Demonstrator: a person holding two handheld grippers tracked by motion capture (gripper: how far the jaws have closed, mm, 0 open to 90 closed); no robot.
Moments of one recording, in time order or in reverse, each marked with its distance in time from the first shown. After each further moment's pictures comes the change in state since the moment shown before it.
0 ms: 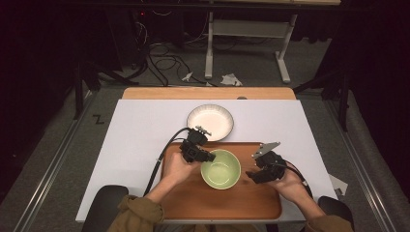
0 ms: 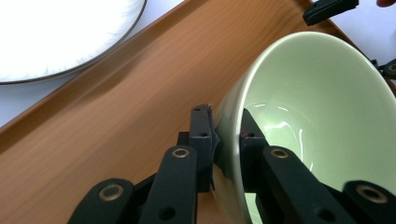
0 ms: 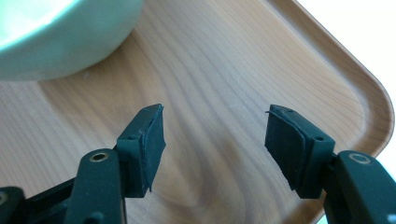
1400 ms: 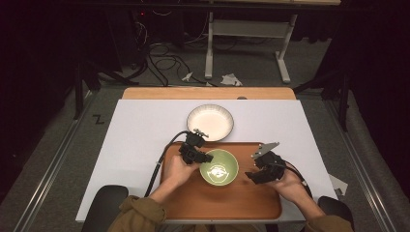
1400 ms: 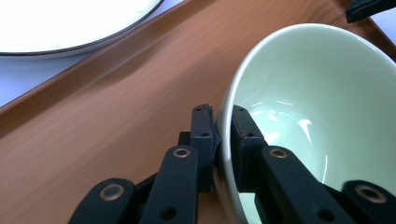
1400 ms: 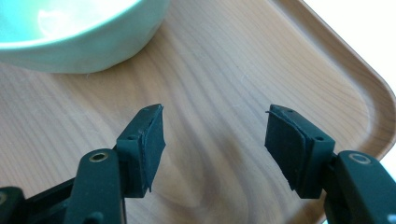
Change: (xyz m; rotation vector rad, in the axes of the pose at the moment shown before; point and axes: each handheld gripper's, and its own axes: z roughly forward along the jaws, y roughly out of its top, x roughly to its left) left arm 0.015 -0.011 0.016 -0.016 0.013 -0.058; right arm 0.000 0.000 0.002 0.009 0.003 -0.010
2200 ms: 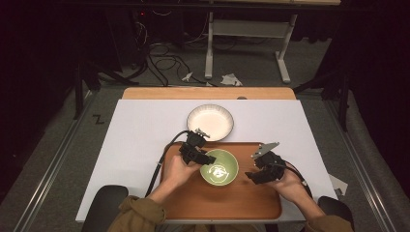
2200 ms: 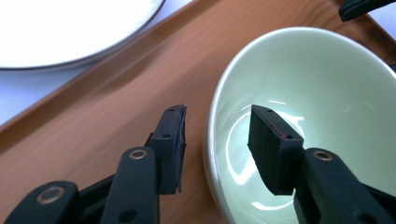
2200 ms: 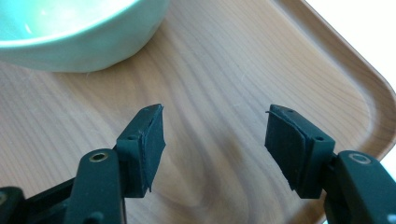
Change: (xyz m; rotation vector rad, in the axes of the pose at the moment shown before) left arm -0.011 0.003 -0.008 -0.019 0.047 0.054; right arm 0.000 0.000 0.000 0.003 0.002 0.002
